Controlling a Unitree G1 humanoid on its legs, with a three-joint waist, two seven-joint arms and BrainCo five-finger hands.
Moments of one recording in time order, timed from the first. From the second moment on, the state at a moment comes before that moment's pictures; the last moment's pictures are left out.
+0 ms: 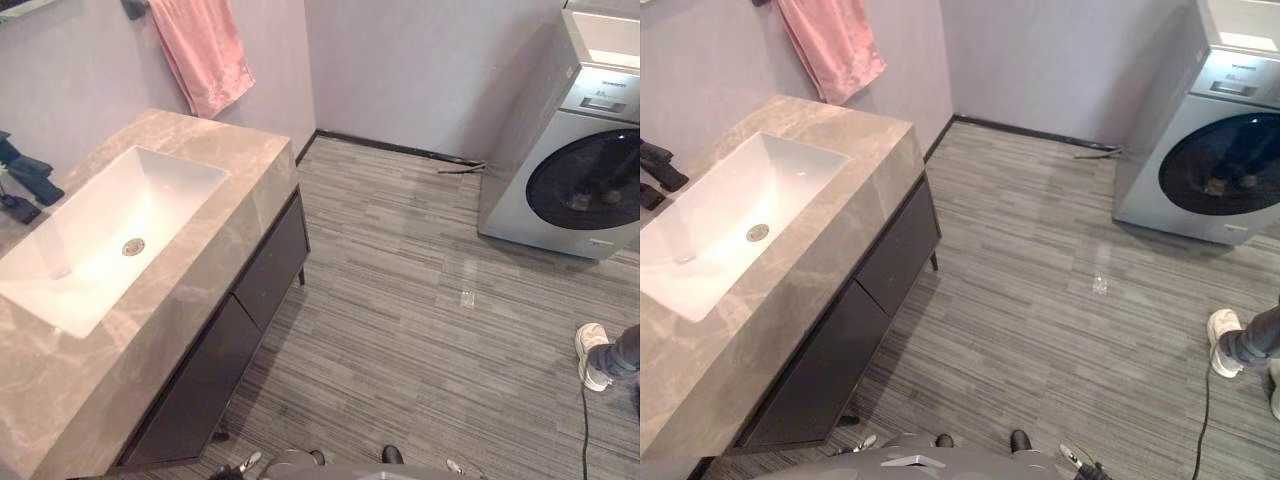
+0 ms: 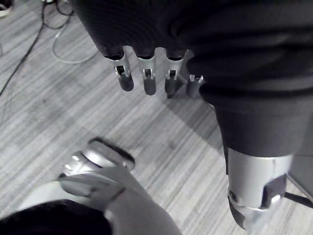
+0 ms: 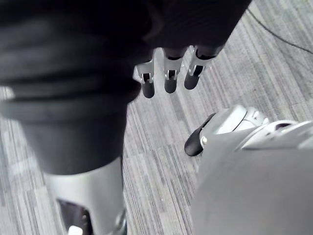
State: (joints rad) left arm 0.10 0.06 0.30 1.14 -0.06 -0.01 0.06; right arm 0.11 -0.10 -0.47 1.18 0.22 -0.04 -0.02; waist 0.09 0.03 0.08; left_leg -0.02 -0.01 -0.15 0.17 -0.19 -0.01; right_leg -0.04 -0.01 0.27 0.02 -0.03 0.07
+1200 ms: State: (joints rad) left arm 0.12 0.11 0.28 1.22 -0.06 0.00 0.05; right arm 0.07 -0.06 -0.47 1.22 0.22 -0.03 -0.02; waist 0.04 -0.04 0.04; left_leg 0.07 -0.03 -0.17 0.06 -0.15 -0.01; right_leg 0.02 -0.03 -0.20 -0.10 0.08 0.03
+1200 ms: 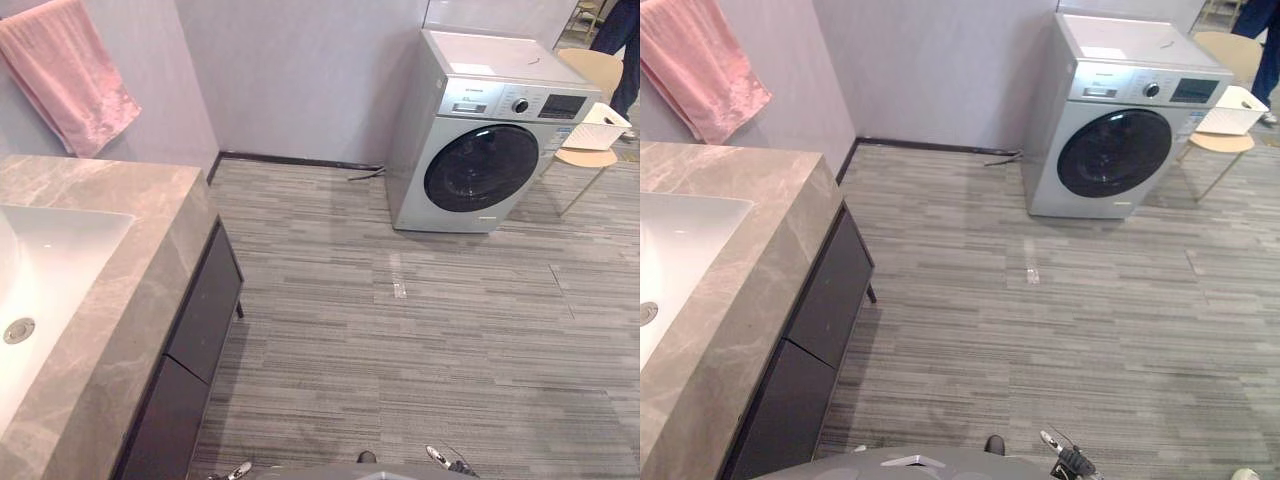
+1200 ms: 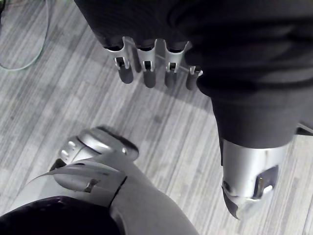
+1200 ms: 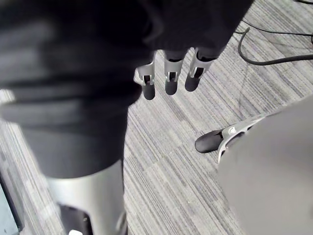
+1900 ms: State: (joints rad) left arm 0.16 0.02 0.46 1.16 -0.11 -0.01 -0.02; right arm 0.15 -0.03 -0.70 1.14 0.34 -0.04 -0.03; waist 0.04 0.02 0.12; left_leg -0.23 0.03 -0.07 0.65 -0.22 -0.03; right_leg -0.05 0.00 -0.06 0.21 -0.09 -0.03
